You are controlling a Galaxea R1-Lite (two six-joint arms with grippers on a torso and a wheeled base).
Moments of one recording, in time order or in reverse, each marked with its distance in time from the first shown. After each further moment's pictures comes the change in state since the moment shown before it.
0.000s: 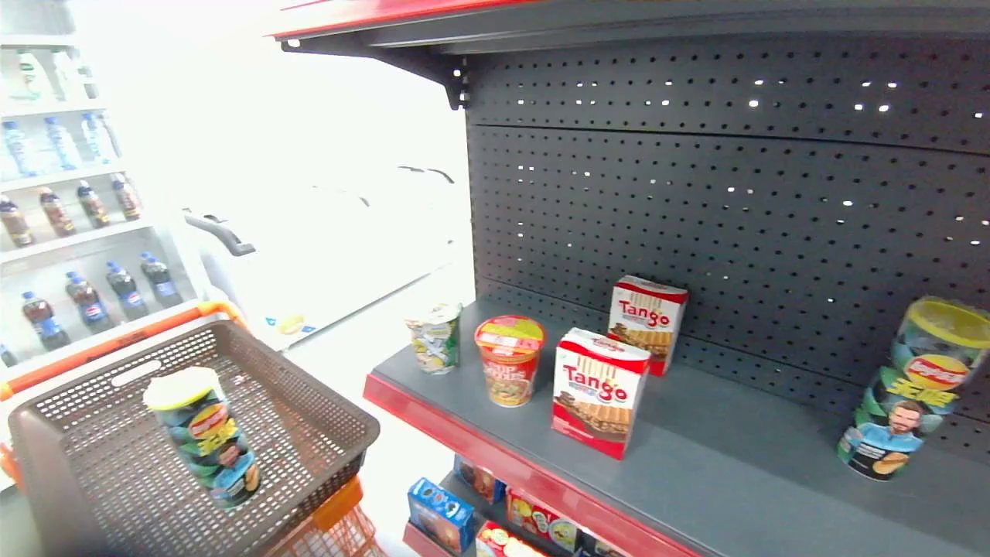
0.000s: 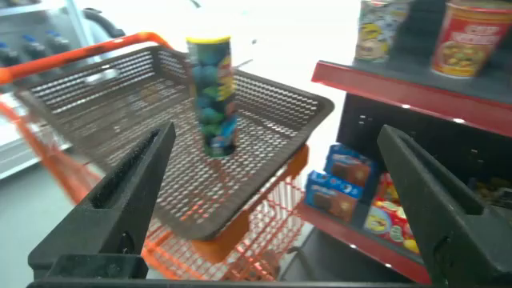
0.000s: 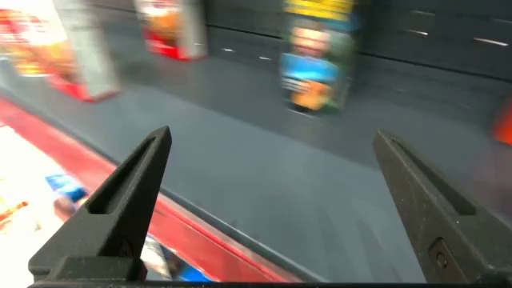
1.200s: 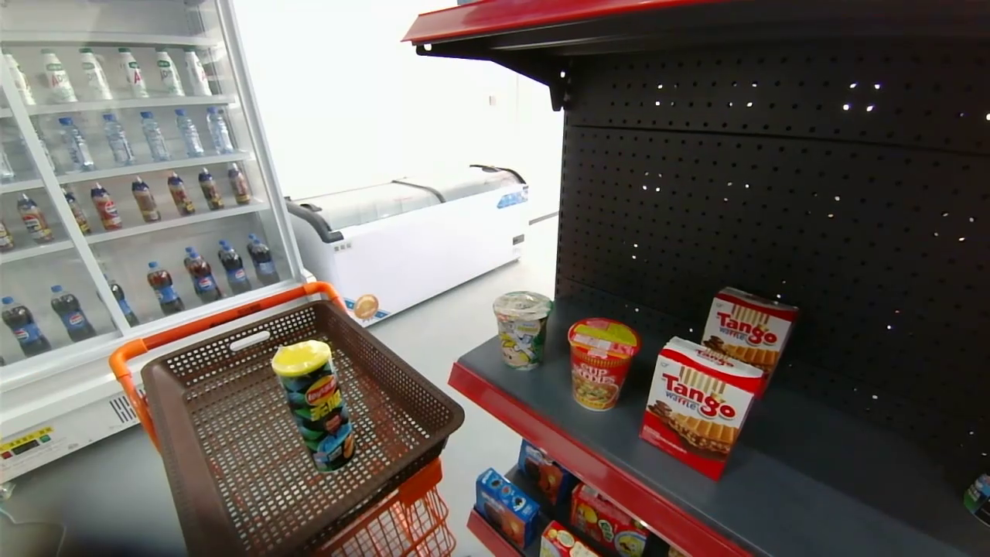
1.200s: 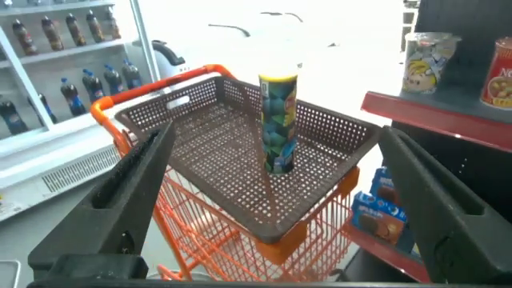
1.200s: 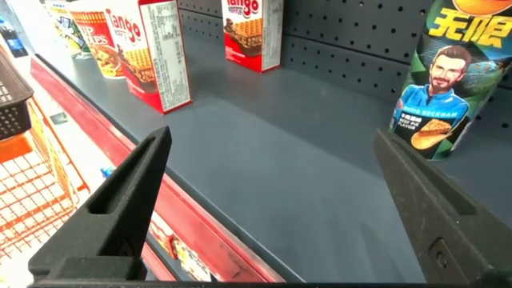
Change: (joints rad) left arm 0.000 0.036 -0.125 0.013 -0.003 0.049; right arm 0.000 0.000 0.000 0.000 0.006 0.000
